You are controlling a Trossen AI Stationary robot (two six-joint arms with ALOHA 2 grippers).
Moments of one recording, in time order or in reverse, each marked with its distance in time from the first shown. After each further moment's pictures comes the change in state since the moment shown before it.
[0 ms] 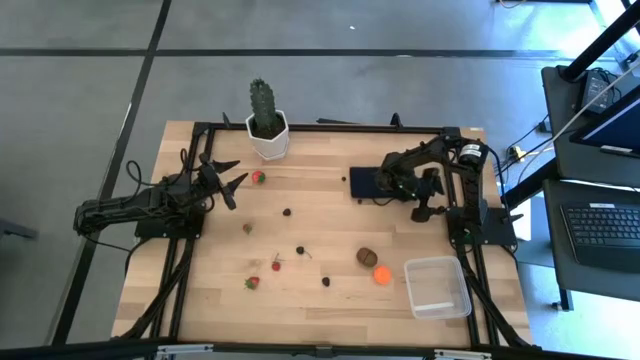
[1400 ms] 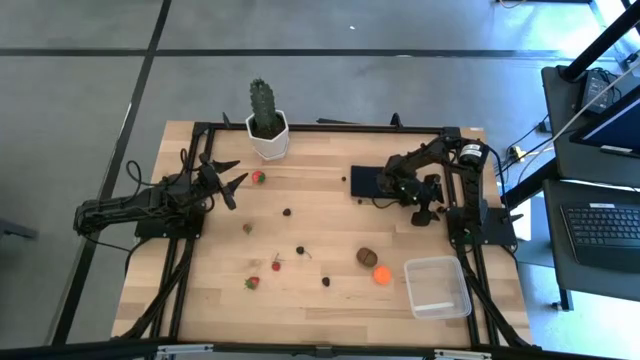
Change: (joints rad) left arm 0.000 0.000 0.000 0.000 0.000 0.000; right arm -0.001 0.006 -0.068 0.083 -0.101 -0.042
